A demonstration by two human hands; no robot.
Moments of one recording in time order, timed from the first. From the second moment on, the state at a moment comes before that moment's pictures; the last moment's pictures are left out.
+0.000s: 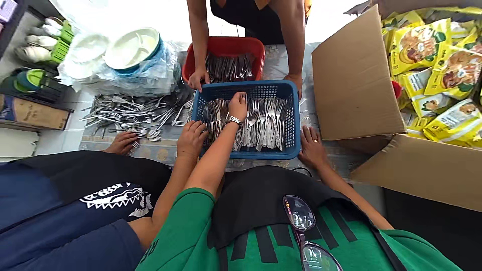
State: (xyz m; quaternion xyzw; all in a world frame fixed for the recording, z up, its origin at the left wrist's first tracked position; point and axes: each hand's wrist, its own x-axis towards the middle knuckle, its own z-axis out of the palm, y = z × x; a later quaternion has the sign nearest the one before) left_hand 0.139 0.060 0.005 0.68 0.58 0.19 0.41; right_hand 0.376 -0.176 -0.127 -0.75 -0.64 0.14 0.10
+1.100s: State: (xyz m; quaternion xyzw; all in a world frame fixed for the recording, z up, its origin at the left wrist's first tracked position) left_hand 0.130 0.005 -0.006 0.67 0.65 -0.10 0.33; right_hand 0.381 -0.176 -0.132 -0.74 -0.64 0.15 0.13
